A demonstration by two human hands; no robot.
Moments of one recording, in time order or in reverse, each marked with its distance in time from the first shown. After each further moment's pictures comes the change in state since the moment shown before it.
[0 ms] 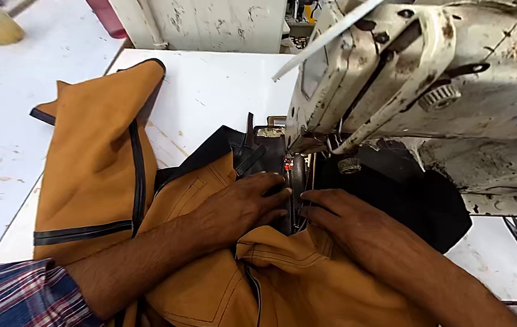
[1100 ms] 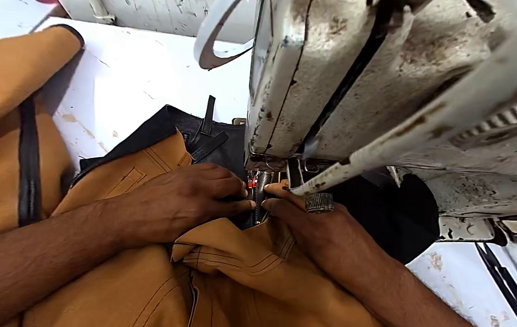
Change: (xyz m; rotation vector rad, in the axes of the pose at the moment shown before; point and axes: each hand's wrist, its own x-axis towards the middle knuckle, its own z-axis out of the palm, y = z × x) left_hand 0.028 -0.057 -0.007 0.096 -0.010 0.305; right_hand 0.027 0.035 0.018 0.049 0.242 0.016
